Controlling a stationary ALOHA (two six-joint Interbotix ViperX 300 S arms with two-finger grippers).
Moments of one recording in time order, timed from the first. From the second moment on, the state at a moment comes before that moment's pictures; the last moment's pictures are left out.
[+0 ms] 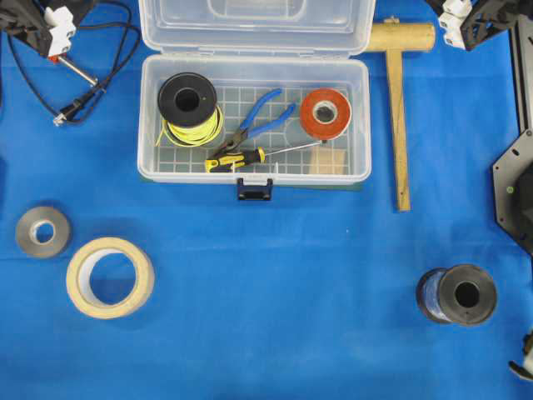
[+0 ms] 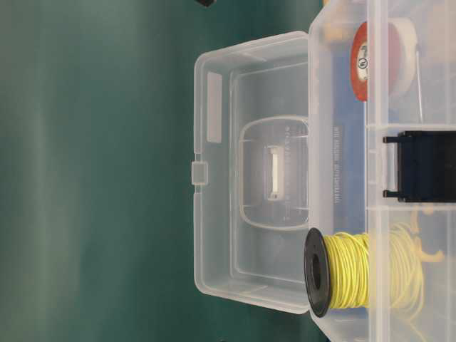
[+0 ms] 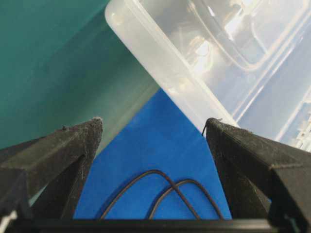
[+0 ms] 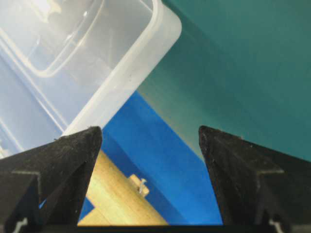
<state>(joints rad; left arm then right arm) 0.76 -0.52 1.07 -0.04 -0.16 0.20 -0.81 -0.60 0.96 -0.05 0.11 0.06</state>
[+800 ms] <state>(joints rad) 0.22 -0.65 1.13 -0.04 -0.13 0.12 -0.25 -0.61 0.97 -0.04 0.12 0.08</state>
